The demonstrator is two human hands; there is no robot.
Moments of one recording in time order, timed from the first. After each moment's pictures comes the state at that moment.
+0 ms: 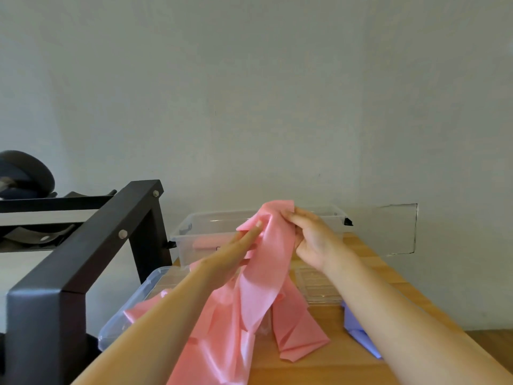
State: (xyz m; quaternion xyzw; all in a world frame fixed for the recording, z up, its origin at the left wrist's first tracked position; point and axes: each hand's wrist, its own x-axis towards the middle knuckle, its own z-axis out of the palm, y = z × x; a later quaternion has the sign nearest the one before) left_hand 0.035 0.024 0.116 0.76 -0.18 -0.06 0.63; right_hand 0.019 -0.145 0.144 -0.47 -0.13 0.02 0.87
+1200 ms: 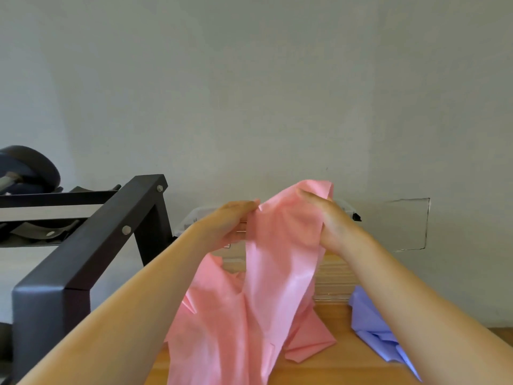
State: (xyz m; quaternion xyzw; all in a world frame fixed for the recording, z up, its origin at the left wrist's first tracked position) left_hand 0.055 0.034 0.167 0.74 -0.14 -0.08 0.66; right_hand 0.055 -0.170 0.153 -0.52 -0.05 0.01 0.85
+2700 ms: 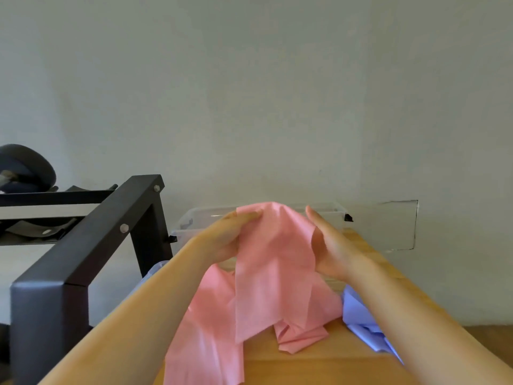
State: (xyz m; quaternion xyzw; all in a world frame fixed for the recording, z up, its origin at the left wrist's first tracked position) left_hand 0.031 0.024 0.149 0.64 -0.14 -0.11 0.74; right_hand 0.009 -0.180 0.123 -0.55 -0.11 0.14 0.81
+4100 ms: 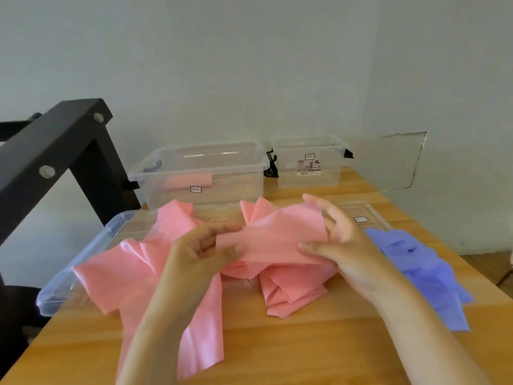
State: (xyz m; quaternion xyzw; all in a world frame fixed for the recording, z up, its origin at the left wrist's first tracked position) left_hand -0.002 0.030 0.027 0.68 -0.13 0.07 0.72; right_hand 0.009 -0.201 0.021 -0.68 -0.11 -0.03 0.72
